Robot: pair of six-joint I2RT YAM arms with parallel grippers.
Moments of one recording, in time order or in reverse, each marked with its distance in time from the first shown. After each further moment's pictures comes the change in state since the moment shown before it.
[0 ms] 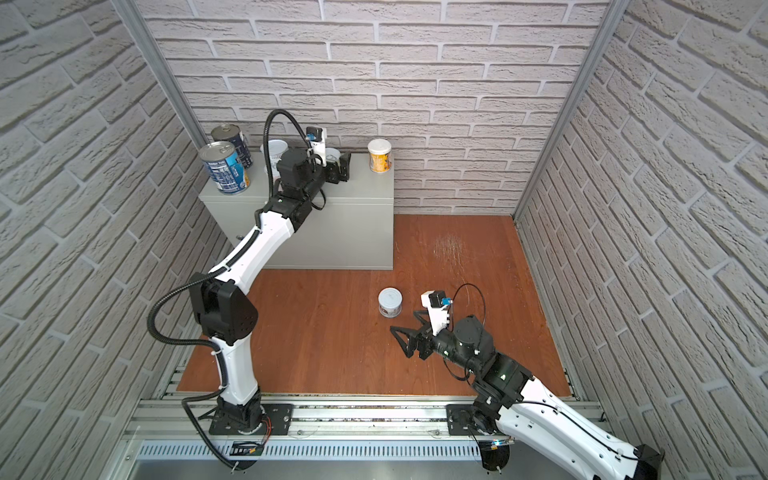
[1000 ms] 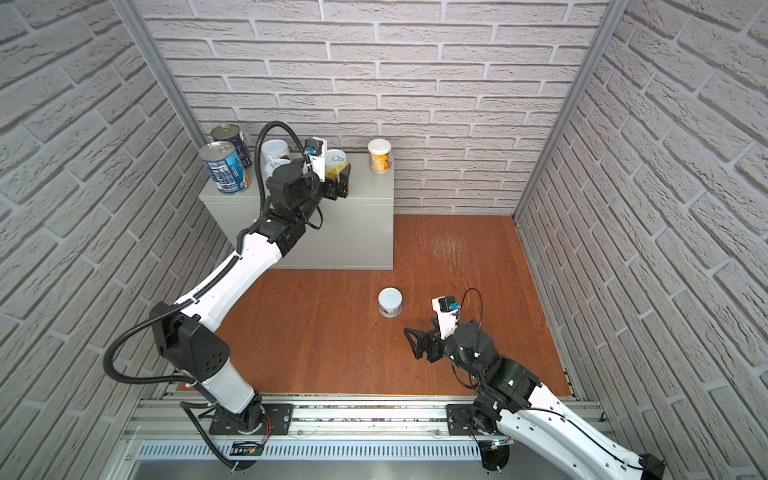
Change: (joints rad) left arm -0.100 -0.308 -0.302 0.007 -0.105 0.078; right arm 0.000 -0.080 0.000 -0.249 0.188 0.031
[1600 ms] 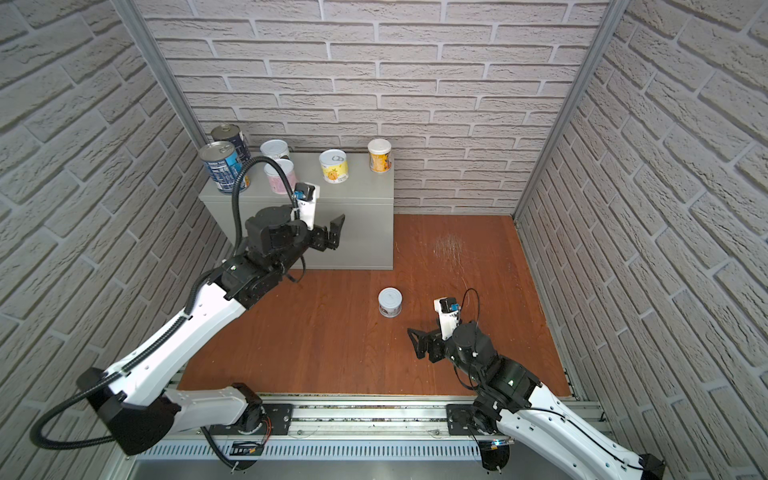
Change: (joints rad) left arm -0.165 -0.433 -0.383 -0.332 -0.104 -0.117; right arm 0.000 0.000 0.000 -0.035 0.057 -0.031
